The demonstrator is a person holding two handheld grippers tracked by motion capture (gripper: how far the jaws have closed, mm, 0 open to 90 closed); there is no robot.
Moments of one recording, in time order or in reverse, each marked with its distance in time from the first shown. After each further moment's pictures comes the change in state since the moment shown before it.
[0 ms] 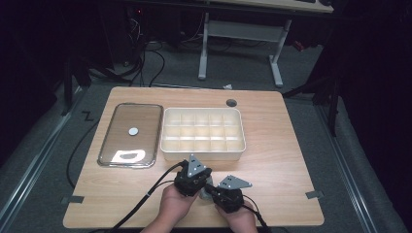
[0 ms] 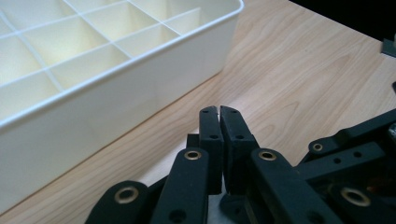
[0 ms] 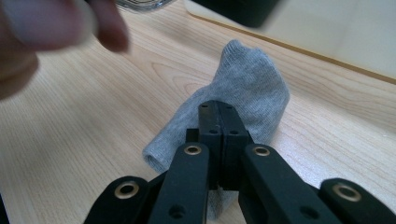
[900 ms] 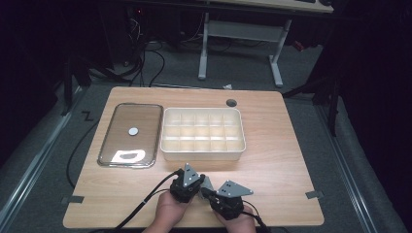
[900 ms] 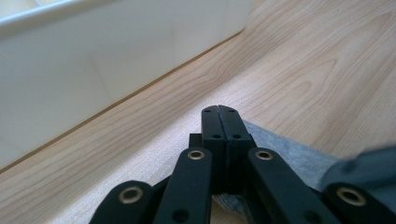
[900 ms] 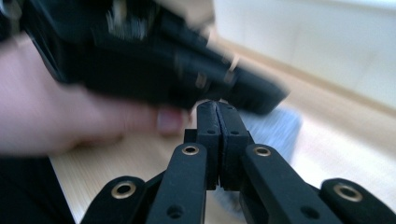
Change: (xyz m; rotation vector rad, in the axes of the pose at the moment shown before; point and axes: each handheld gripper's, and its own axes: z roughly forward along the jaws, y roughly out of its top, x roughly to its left) left arm 0.013 -0.045 0.010 -0.008 0.046 0.035; right arm 0.022 0.004 -0.014 -0.045 0.036 -0.077
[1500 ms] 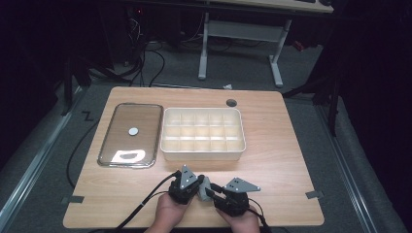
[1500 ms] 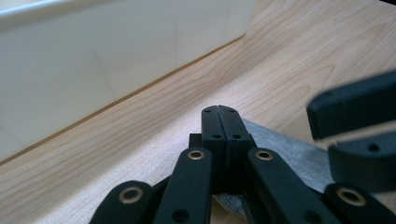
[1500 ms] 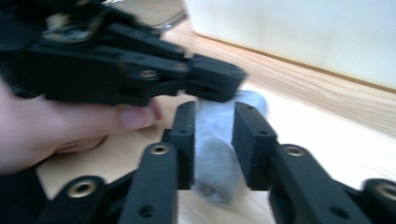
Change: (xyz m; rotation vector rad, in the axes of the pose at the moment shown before) left arm 0.000 -0.007 -0.002 -0.044 0.000 -0.024; right arm -0.020 -0.003 -0.010 -0.009 -0.038 0.143
